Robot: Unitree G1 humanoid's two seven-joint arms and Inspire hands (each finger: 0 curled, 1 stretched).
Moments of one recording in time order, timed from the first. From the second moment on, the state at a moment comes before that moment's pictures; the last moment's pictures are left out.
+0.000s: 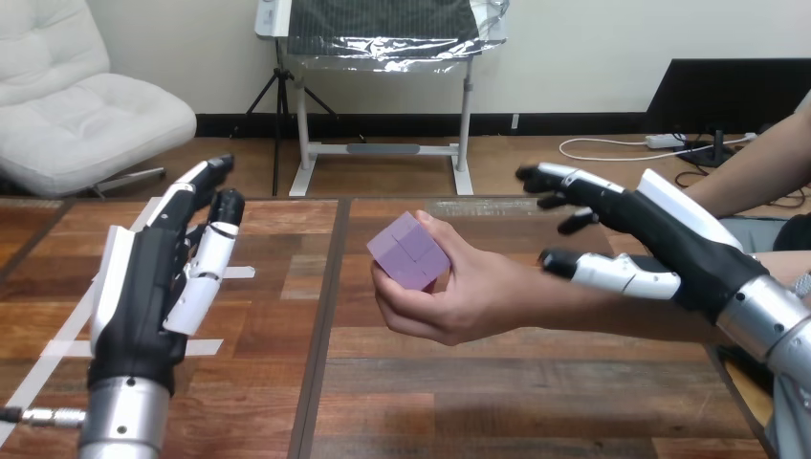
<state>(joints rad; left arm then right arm) 0.18 0.18 0.10 -0.27 0.16 -0.12 0.01 -0.22 -0.61 0.02 0.27 -0.07 -0.46 0.41</state>
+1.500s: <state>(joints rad) 0.44 0.09 0.09 -0.58 -0.03 -0.17 -0.01 0.14 -0.24 -0.01 -0.19 0.36 -0.42 0.37</state>
